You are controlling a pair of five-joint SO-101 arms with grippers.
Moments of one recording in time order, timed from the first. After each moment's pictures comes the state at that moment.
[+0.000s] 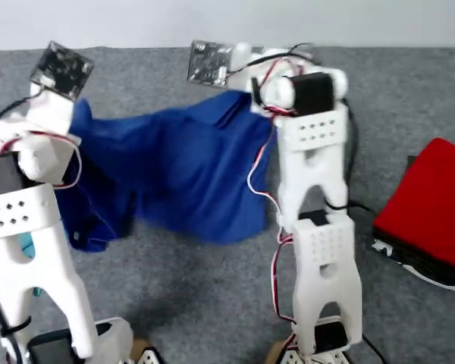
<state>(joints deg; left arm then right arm) -16.8 -20.4 -1.6 84.7 -27.1 -15.2 43.2 -93.6 100.3 67.5</state>
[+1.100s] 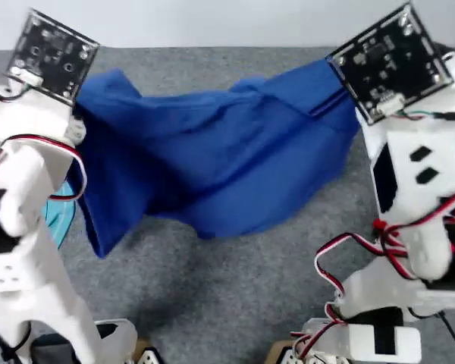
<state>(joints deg) -11.3 -21.7 -29.5 99.3 -25.7 -0.5 -6.0 -75.0 100.7 41.9</state>
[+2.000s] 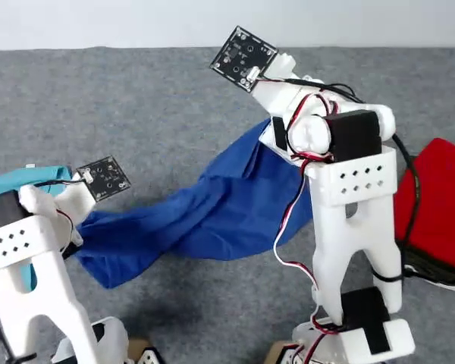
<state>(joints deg) -26.8 -31.7 27.5 99.2 -68.0 -16.5 -5.9 -30.4 93.8 41.8</state>
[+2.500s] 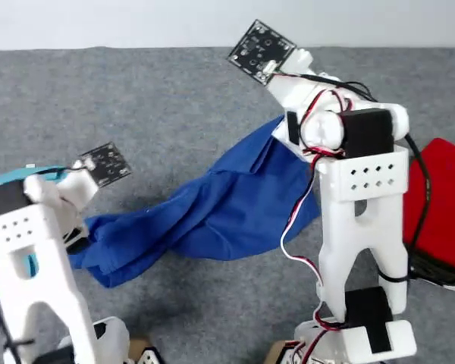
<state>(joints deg) -23.6 -25.5 25.3 93.8 -63.5 -12.1 -5.9 -30.4 93.6 41.8</state>
